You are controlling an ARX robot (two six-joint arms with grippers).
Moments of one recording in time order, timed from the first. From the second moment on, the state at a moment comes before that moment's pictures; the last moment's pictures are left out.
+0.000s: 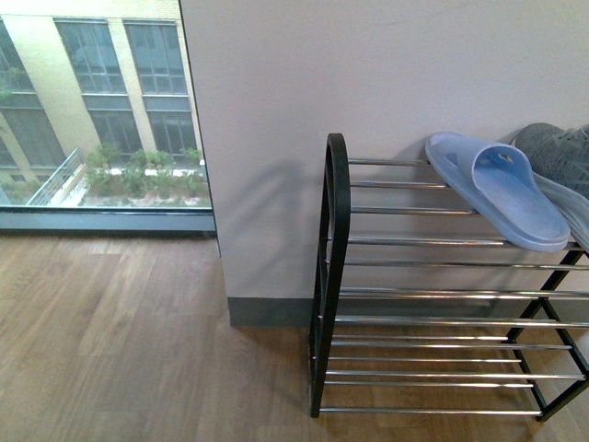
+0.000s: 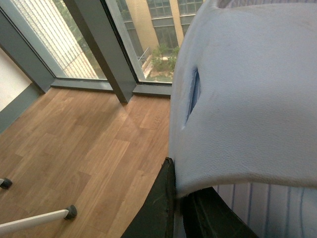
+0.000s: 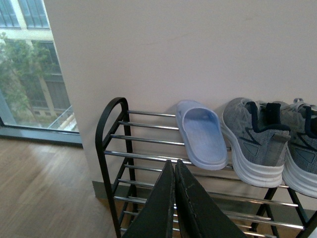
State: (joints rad) left arm -0.20 0.71 0.21 0.20 -0.58 0.07; right arm 0.00 0.01 0.02 0.00 0.00 -0.01
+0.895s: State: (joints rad) left arm -0.20 0.71 0.21 0.20 -0.57 0.07; right arm 0.00 0.01 0.02 0.00 0.00 -0.01
